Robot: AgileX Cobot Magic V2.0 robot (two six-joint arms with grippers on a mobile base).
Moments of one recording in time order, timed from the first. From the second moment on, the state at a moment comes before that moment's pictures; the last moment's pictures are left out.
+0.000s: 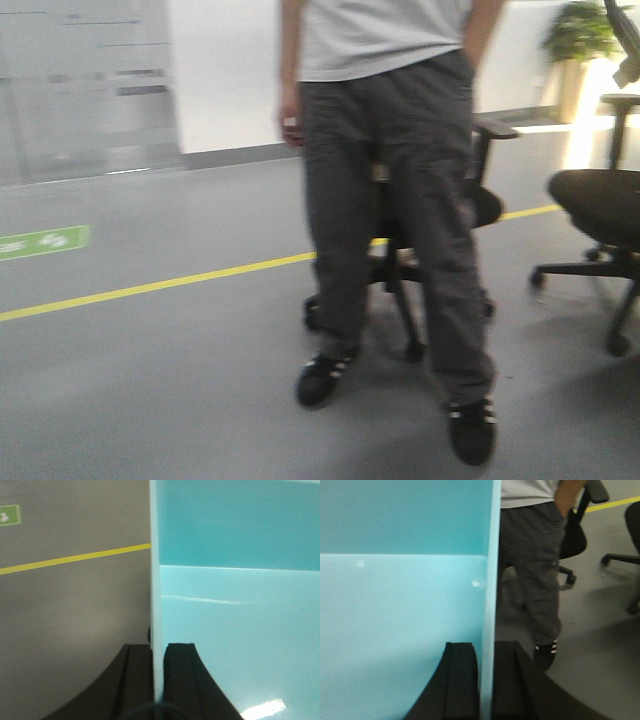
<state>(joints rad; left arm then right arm) -0.40 1.50 -1.90 0.41 1.01 -0.53 0.40 1.60 -2.05 -0.29 1.10 0.38</state>
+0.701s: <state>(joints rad) -0.40 1.50 -1.90 0.41 1.01 -0.53 0.40 1.60 -2.05 -0.29 1.10 0.38</state>
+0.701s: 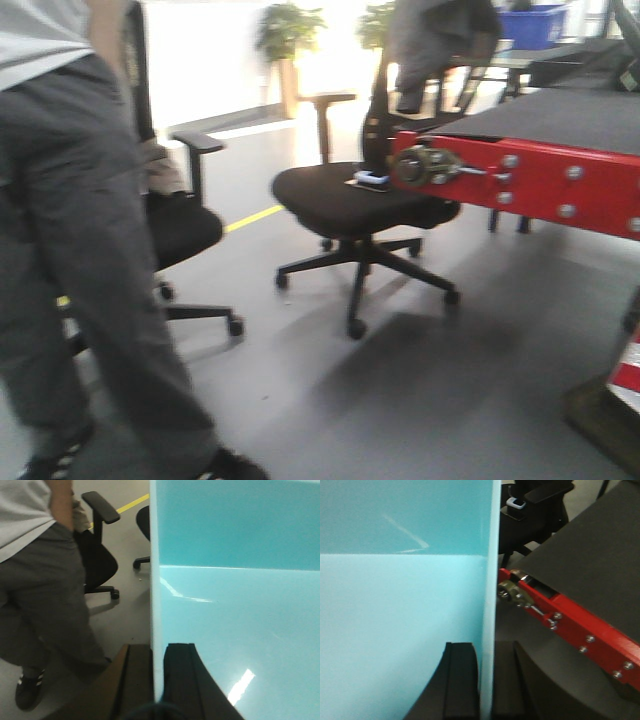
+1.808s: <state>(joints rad) -0.40 1.50 -1.90 0.40 1.01 -0.53 0.40 1.60 -2.05 -0.29 1.11 0.38</state>
